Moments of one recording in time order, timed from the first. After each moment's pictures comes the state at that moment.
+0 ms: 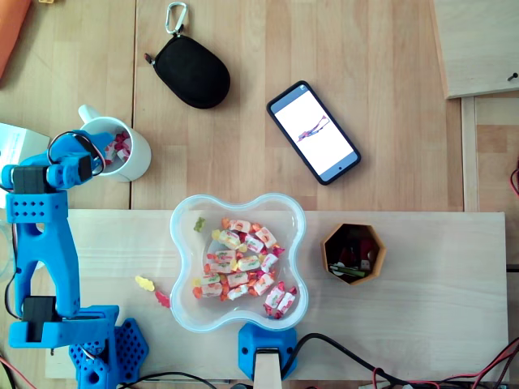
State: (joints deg) arm -0.1 82.2 67.1 84.7 50.2
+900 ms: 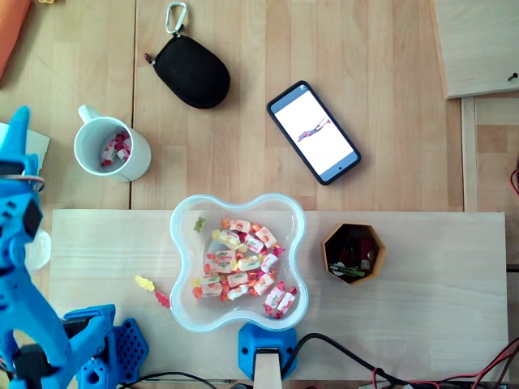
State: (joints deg) arm -7.6 107.4 67.1 82.3 11.8
